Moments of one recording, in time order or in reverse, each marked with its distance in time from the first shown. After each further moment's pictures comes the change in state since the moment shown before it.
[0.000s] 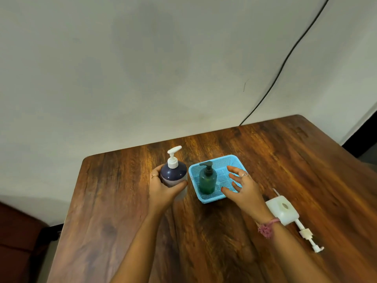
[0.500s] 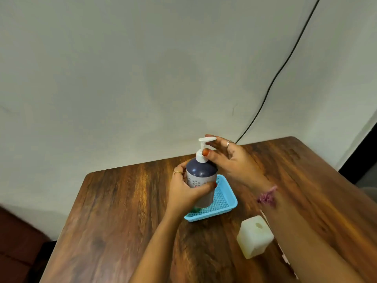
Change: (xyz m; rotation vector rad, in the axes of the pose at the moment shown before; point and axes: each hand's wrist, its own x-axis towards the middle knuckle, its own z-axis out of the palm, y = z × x) left_hand -0.048 0.133 0.081 -0.093 -0.120 0.100; right_hand 0.028 -0.137 -0.084 0.364 -0.288 -0.210
